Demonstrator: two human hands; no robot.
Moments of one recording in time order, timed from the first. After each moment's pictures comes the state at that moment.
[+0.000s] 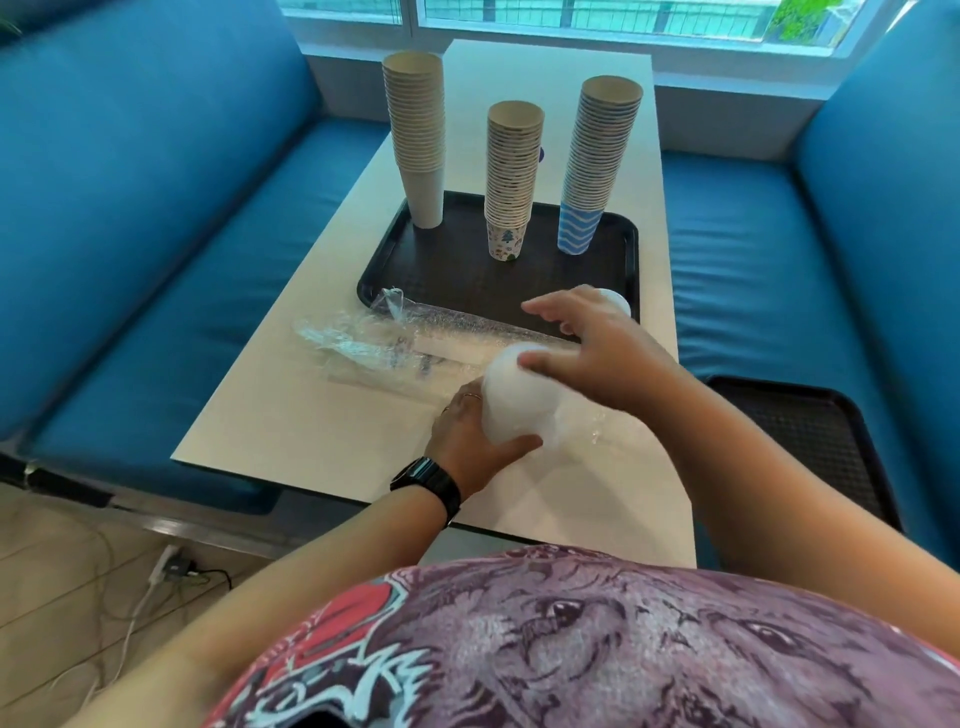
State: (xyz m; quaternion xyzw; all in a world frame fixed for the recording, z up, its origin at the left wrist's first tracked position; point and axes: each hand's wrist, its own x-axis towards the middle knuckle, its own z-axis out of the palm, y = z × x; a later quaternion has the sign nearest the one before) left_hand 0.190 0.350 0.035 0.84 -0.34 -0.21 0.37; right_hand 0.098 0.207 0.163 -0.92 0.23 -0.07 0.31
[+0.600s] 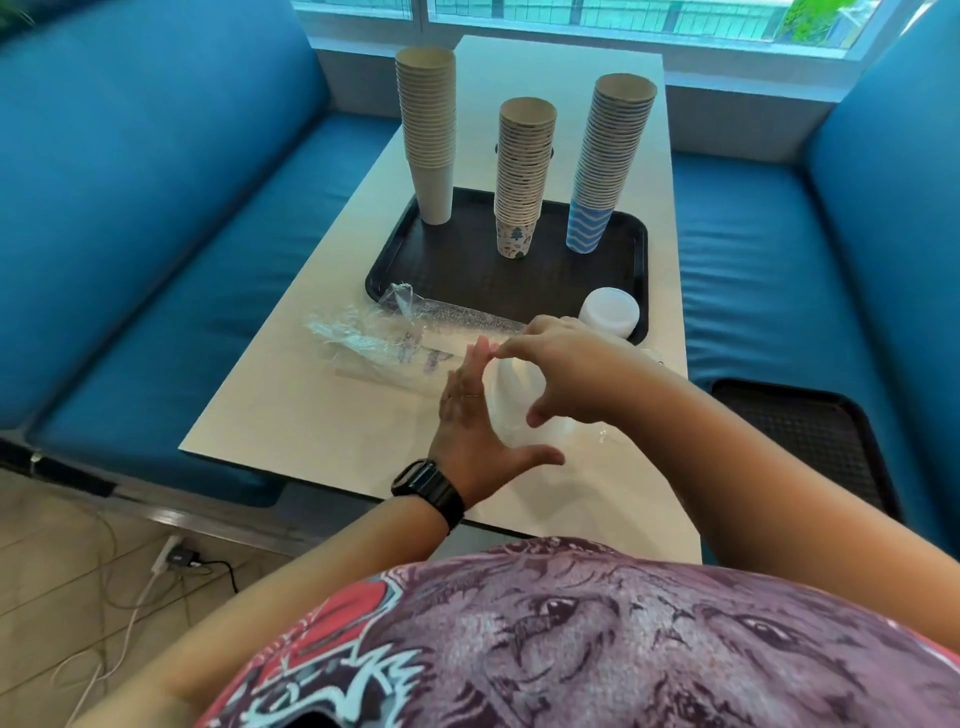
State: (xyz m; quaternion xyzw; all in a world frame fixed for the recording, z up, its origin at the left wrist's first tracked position) left_hand 0.177 0.361 0.054 0.80 -0.41 -0.11 0.43; right_hand 0.121 0.228 0.161 -0.98 0.13 0.12 0.09
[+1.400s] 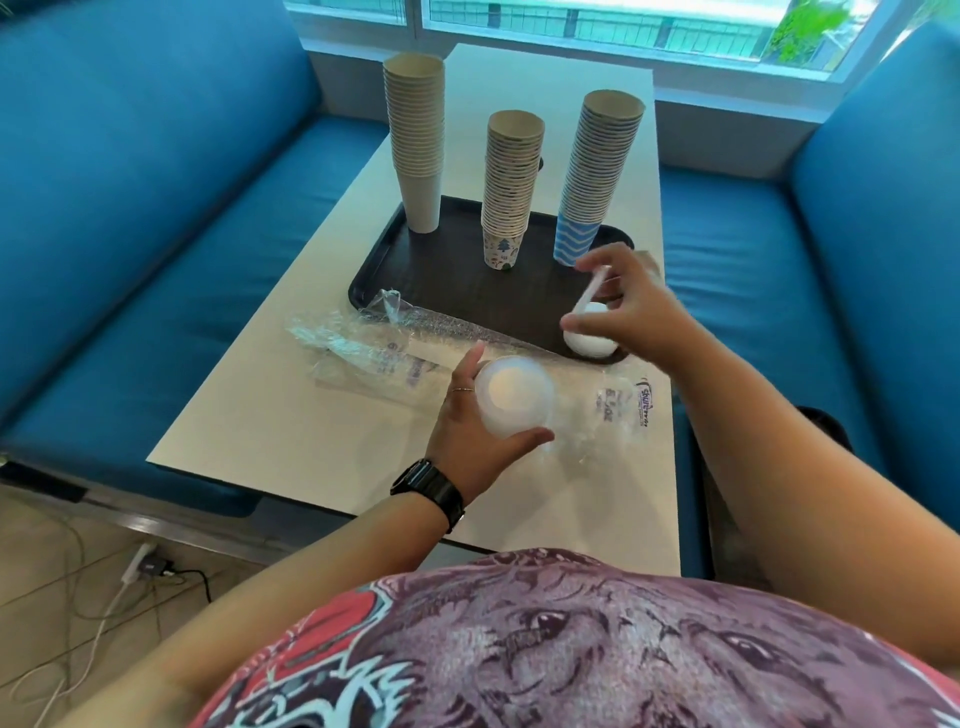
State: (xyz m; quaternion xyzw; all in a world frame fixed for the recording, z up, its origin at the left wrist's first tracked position) left_hand 0.181 0.335 0.049 0.78 -0.33 -0.16 0.51; right_hand 0.111 0.139 0.159 -0.87 0.27 -0.13 0.39
